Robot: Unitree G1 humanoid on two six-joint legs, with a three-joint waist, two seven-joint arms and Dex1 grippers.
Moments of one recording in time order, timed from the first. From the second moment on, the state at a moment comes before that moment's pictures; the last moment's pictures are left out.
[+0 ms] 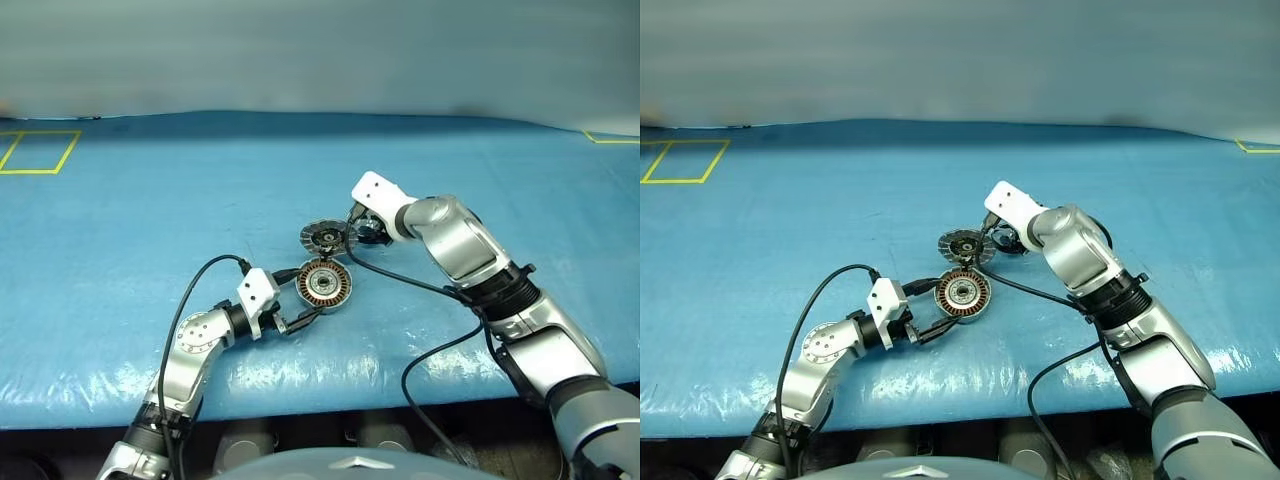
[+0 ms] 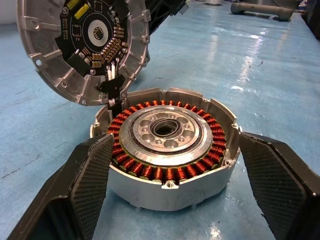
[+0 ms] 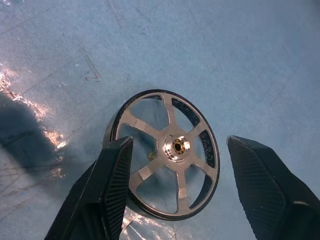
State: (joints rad) left arm -0.03 0.33 -0.22 0.00 -0.19 -0.03 -0.81; right arm -0.79 -0.52 0.50 0.03 -0.08 1.02 0.59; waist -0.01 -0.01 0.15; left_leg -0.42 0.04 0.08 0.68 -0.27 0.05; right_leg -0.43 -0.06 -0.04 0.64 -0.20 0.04
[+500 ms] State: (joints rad) left arm -0.02 0.36 -0.16 0.07 -0.23 -0.10 -0.86; right arm -0.73 -0.52 0.52 -0.03 -0.09 1.09 0.61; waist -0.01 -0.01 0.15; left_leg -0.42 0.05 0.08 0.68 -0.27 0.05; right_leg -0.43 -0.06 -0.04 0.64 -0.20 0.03
